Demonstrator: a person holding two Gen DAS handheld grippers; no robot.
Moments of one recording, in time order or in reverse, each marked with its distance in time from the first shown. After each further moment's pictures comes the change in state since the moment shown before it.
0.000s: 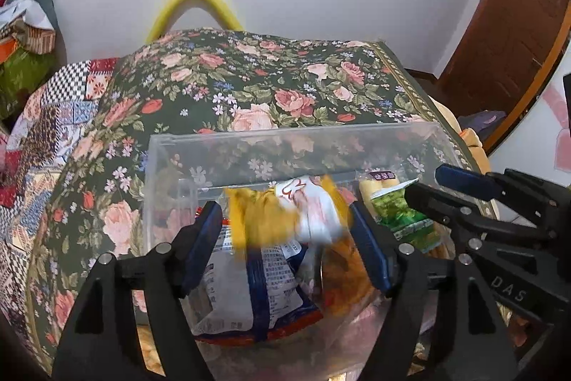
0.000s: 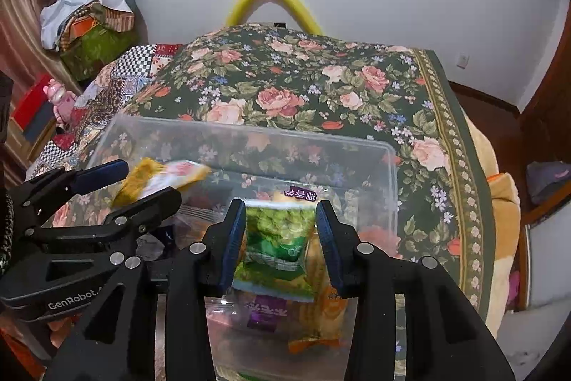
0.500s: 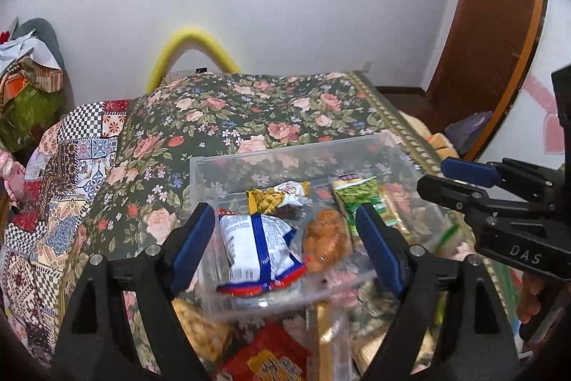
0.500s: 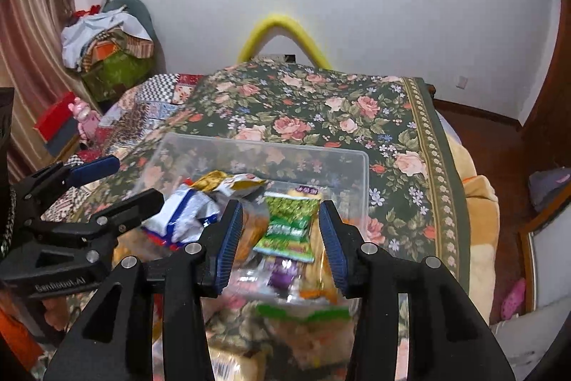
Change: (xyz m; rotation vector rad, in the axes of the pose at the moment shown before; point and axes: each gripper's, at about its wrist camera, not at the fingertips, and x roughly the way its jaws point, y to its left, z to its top) left arm -0.095 -0.012 -0.022 0.070 -0.137 -0.006; right arm -0.079 0.006 -0.026 0.000 -0.134 0.041
